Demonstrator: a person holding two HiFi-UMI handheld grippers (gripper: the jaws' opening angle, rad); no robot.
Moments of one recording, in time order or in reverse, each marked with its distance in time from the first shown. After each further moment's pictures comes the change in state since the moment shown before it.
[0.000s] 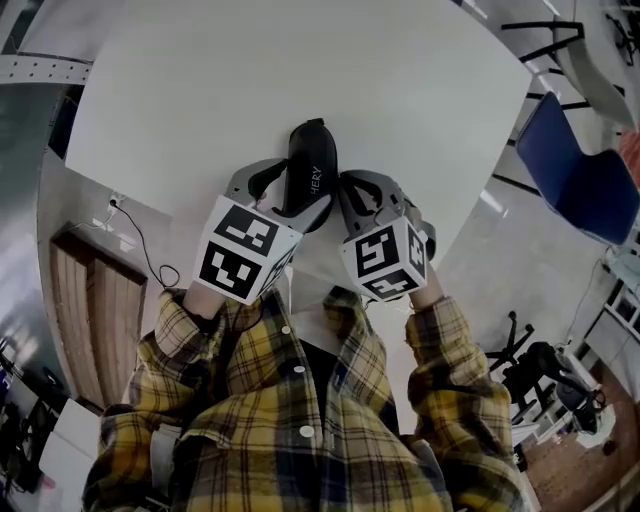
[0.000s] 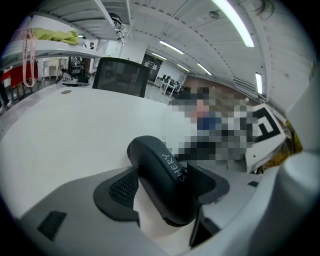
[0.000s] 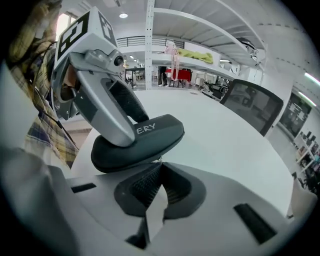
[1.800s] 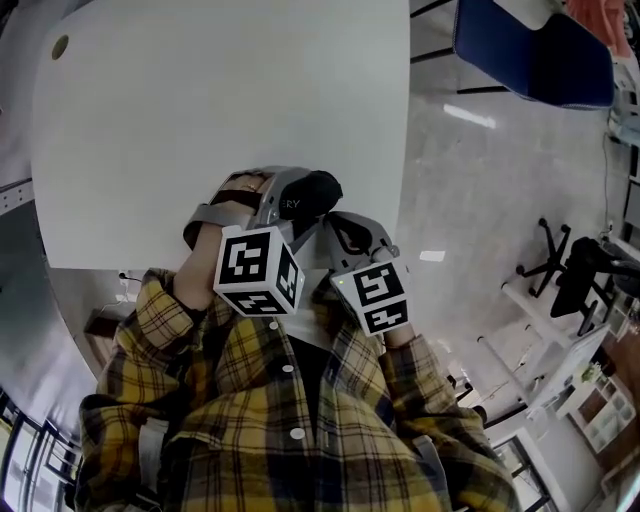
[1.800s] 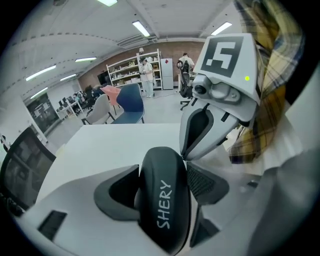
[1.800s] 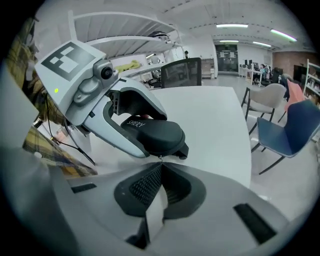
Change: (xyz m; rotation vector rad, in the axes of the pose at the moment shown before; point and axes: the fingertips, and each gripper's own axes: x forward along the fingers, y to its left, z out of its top) left arm 0.070 -0.145 -0.034 1.178 0.244 -0.357; right arm -0.088 0.044 -0.117 0.768 -0.069 -0.213
